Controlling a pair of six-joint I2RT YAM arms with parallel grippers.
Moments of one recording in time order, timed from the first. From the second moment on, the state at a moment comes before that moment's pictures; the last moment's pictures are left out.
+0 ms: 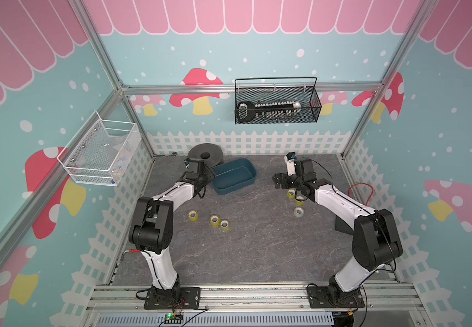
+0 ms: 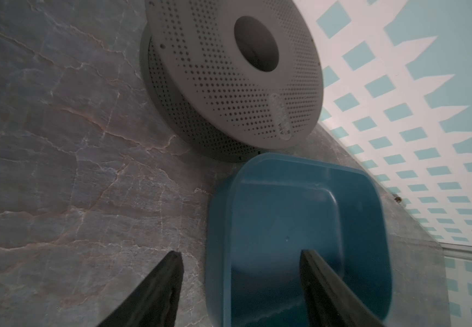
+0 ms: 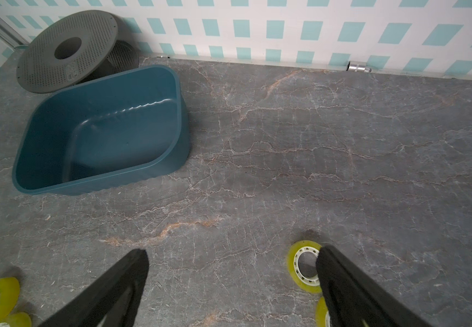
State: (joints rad) left arm -0.16 1.90 1.25 -0.07 -0.01 -0.78; right arm 0.33 1.67 1.21 -0.20 -0.04 0.14
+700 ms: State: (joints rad) left arm -0.17 2.03 1.39 -0.19 0.02 -0.65; right arm 0.33 1.68 1.21 -0.20 -0.02 0.14
